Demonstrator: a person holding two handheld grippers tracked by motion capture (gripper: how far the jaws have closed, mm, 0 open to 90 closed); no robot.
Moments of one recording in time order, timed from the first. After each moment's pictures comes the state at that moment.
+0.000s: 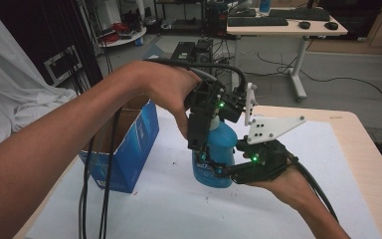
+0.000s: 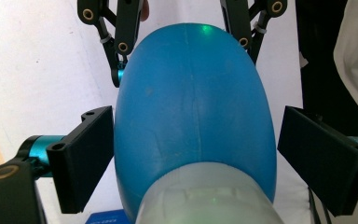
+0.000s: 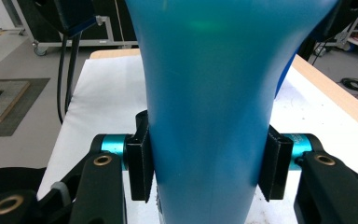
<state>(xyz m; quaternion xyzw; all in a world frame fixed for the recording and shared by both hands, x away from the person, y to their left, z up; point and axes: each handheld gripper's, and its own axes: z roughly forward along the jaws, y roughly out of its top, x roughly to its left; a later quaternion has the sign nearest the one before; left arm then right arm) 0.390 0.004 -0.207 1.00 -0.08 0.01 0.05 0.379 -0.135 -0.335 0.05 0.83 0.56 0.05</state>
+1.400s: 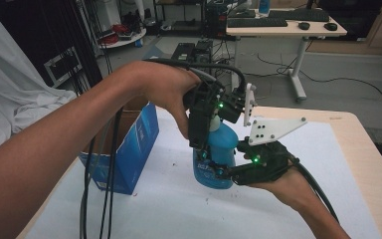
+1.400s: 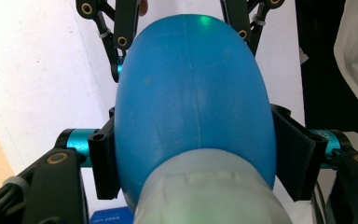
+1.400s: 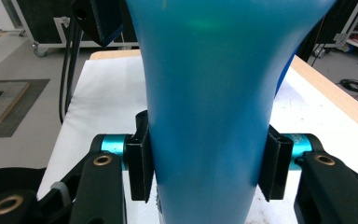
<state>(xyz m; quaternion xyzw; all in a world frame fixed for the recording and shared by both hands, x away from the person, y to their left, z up) 0.390 0.004 -0.205 0.99 -0.09 0.01 0.04 0.380 -0.137 -0.335 0.05 0.83 0.56 0.05</state>
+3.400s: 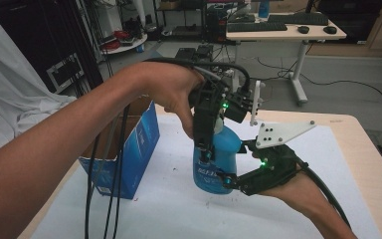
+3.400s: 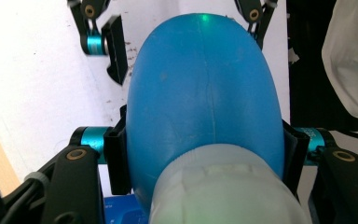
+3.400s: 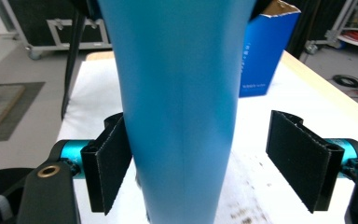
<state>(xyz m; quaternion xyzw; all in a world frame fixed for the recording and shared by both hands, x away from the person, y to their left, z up) 0.387 -0.006 -0.190 1.00 -0.07 0.00 0.03 0.375 -0.154 -0.330 0.06 0.83 0.55 0.06</state>
